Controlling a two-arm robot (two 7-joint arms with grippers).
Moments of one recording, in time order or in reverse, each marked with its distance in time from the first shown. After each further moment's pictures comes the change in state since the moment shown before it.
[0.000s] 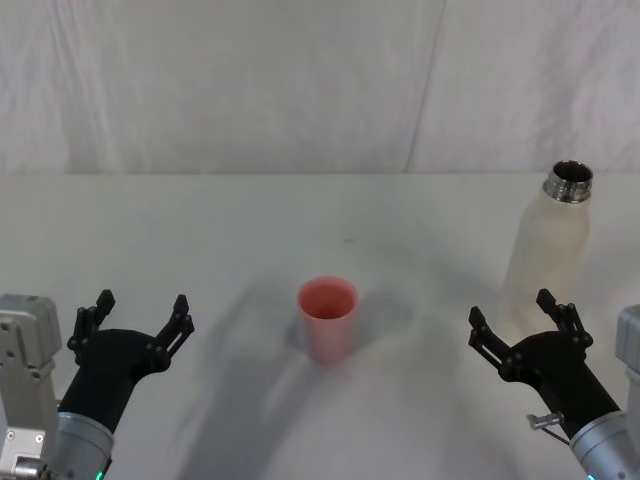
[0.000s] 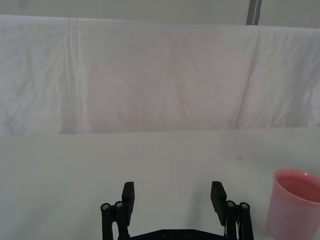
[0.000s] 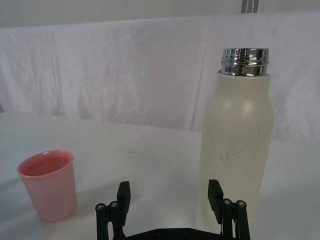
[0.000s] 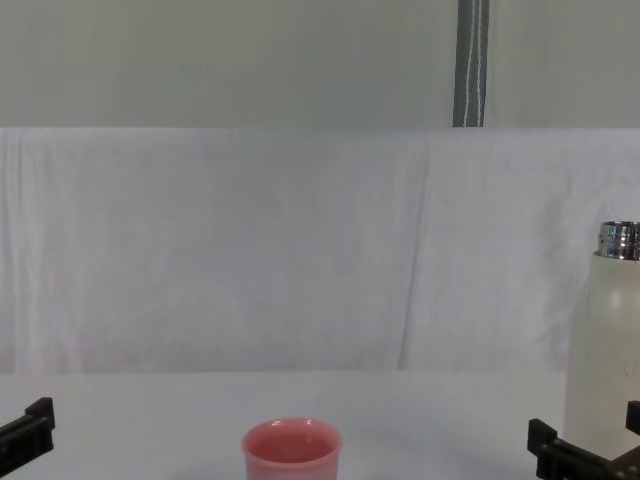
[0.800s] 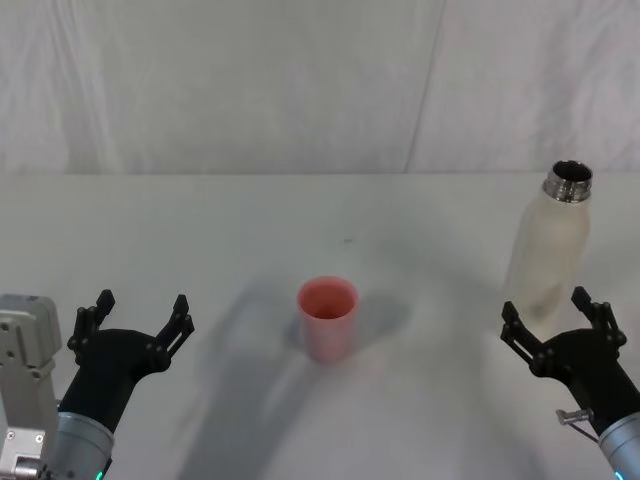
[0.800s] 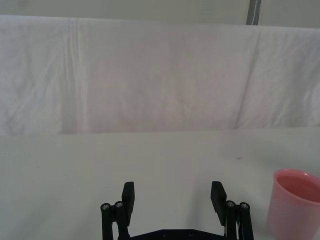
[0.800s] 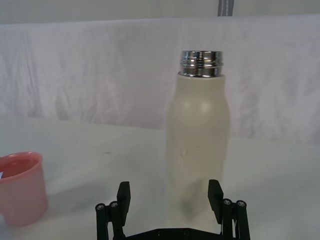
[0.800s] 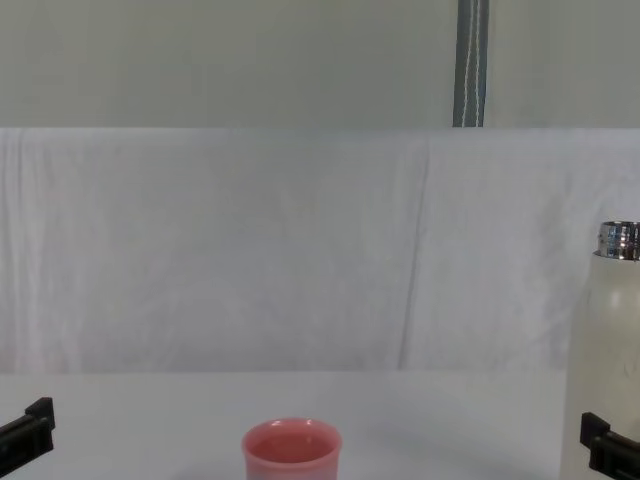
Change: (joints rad) left arm 0.000 0.000 0.000 0.000 0.000 0.000 0.000; right arm -0.011 0.009 0.049 -0.006 0.004 -0.004 -0.021
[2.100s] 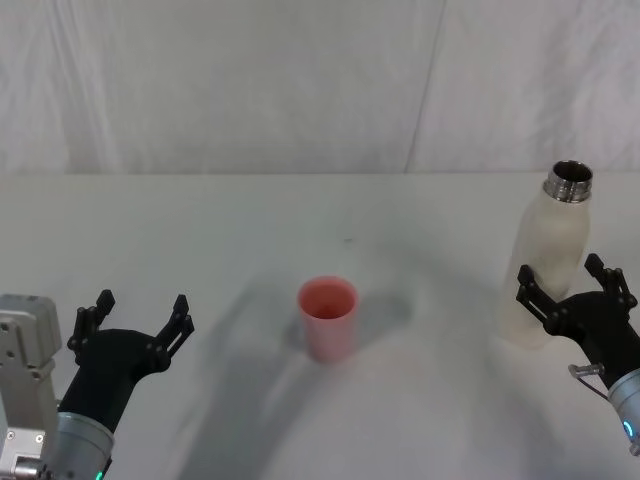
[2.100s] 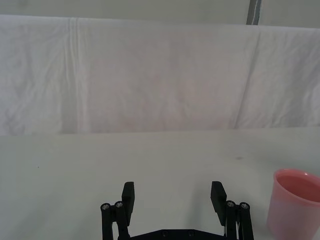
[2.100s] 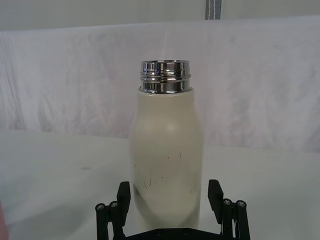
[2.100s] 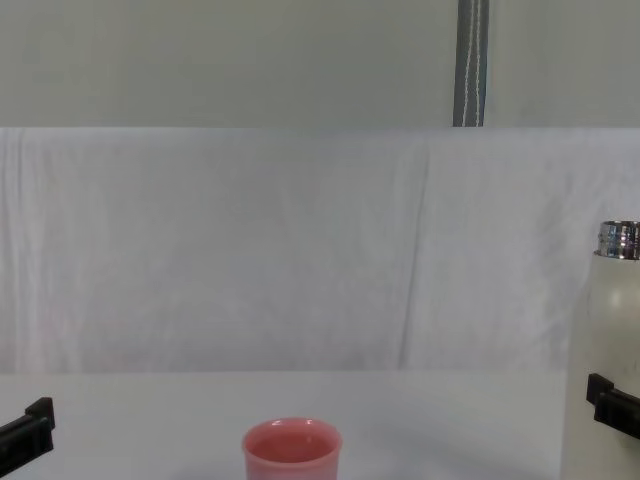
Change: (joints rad) left arm 0.000 0.000 0.000 0.000 0.000 0.000 0.000; right arm 0.145 0.012 0.024 0.131 0.054 0.000 0.019
